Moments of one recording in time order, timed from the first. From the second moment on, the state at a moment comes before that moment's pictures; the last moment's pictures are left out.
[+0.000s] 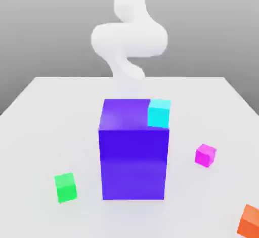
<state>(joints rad) 0.07 -0.75 -0.01 -2.35 0.00 2.34 0.69</state>
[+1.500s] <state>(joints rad) 0.84 0.24 0.00 -2.90 0.04 3.14 -0.84</state>
